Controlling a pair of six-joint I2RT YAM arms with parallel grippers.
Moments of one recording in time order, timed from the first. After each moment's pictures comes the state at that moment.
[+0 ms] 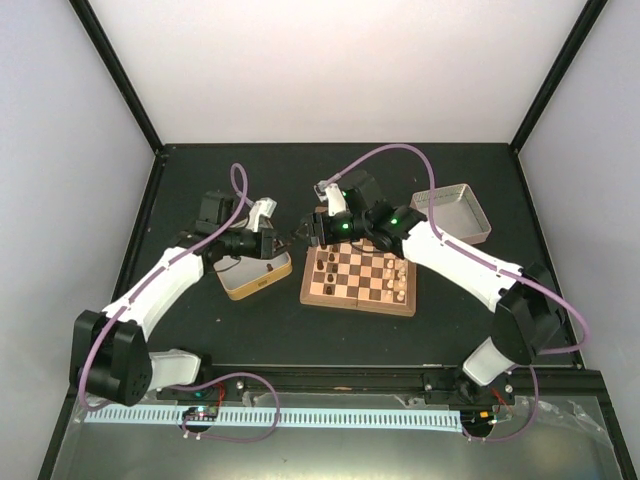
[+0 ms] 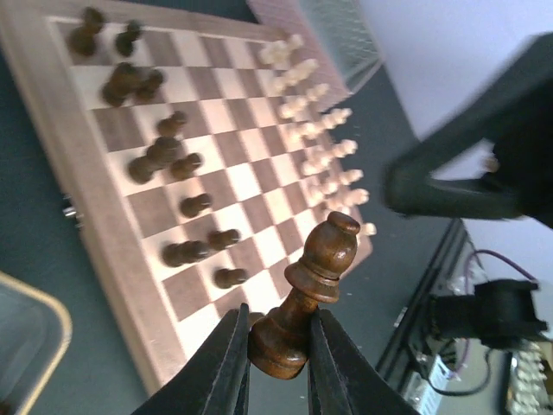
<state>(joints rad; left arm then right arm) -0.26 1.27 0.85 -0.37 0.78 -0.30 0.77 1.58 1.29 -0.35 -0.42 0.56</state>
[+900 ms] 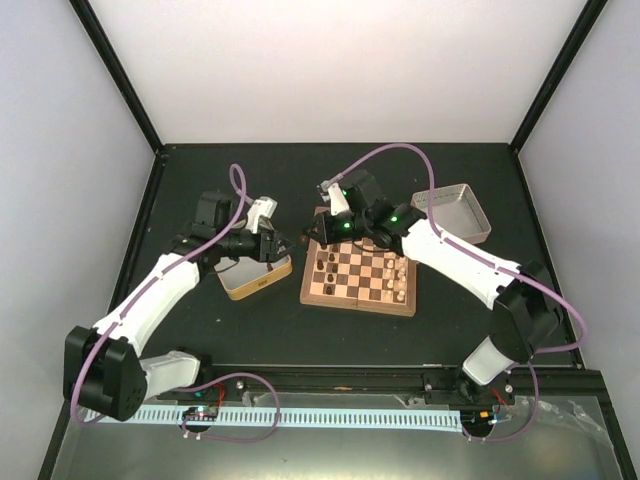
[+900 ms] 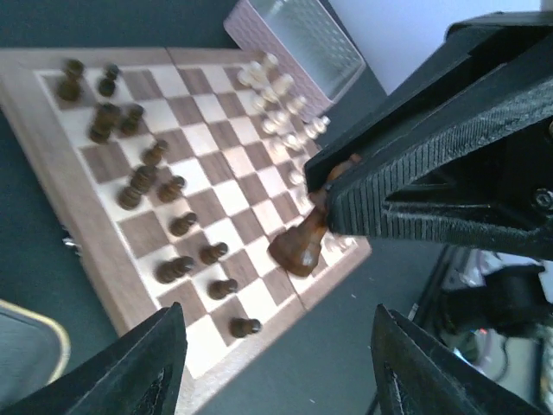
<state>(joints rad) -0.28 1.20 0.85 -0.37 0.82 -0.23 0.75 1.60 1.31 -0.39 -0.42 0.56</state>
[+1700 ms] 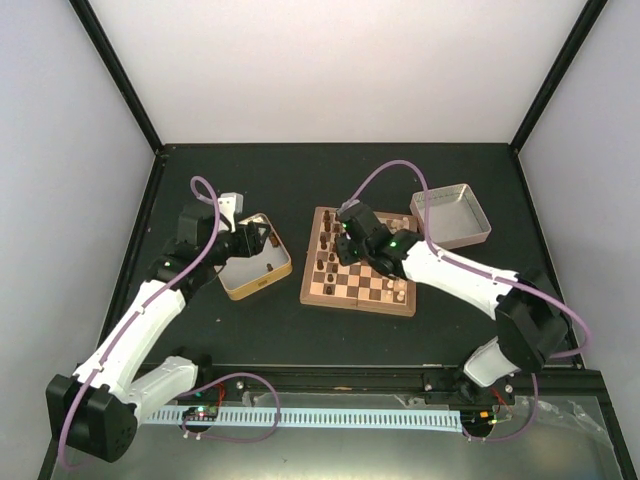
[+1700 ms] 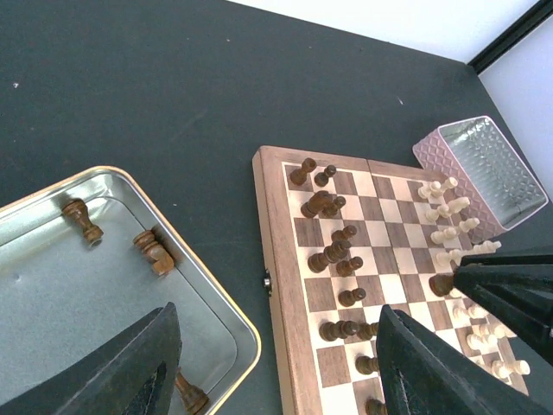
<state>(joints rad) -0.28 0.96 0.78 -0.37 0.25 -0.39 0.81 1.52 1.08 -0.40 0.19 0.38</state>
